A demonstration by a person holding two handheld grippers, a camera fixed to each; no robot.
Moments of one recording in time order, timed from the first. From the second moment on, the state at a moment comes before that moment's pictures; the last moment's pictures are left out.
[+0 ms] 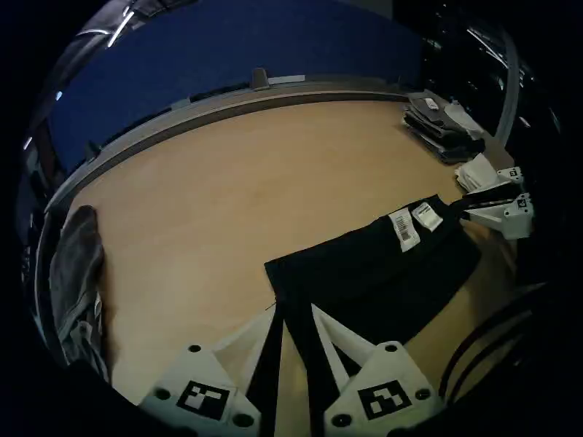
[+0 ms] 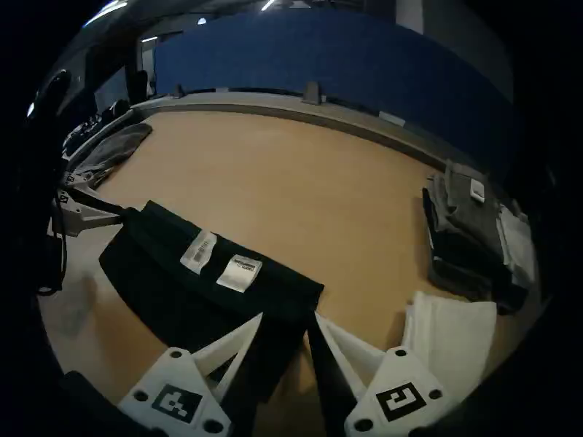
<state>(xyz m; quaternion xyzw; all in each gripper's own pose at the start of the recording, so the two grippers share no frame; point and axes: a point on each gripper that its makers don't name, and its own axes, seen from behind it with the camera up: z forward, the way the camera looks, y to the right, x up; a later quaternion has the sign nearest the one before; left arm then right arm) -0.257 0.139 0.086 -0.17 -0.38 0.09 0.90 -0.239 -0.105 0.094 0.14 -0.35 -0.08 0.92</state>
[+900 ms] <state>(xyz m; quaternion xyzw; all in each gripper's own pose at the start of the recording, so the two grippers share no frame) -0.246 0.122 0.095 -0.14 -0.36 0.09 0.92 -0.227 -0.066 0.116 0.05 -0.32 -0.11 0.94</state>
